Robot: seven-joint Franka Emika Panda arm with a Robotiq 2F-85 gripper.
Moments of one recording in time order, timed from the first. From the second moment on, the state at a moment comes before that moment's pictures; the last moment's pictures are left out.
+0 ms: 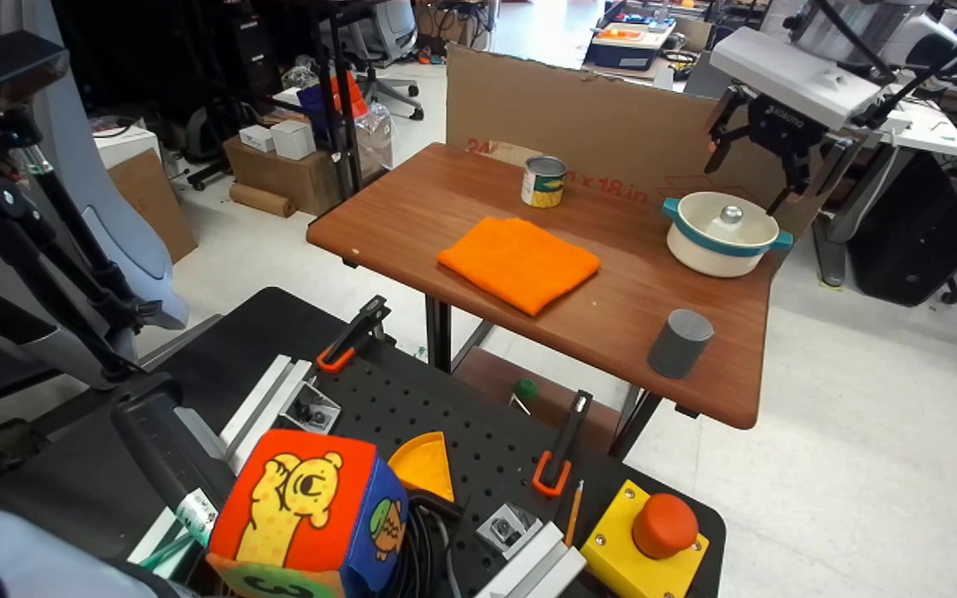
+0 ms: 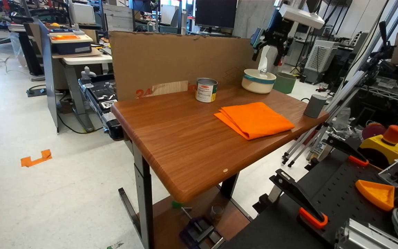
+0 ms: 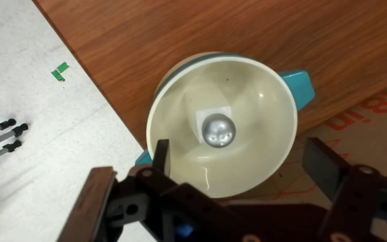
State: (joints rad) arm -0.18 0.61 -0.12 -1.66 0.20 2.33 0.04
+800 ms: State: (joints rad) arm -0.17 0.69 -0.12 -1.58 0.19 2.24 0.16
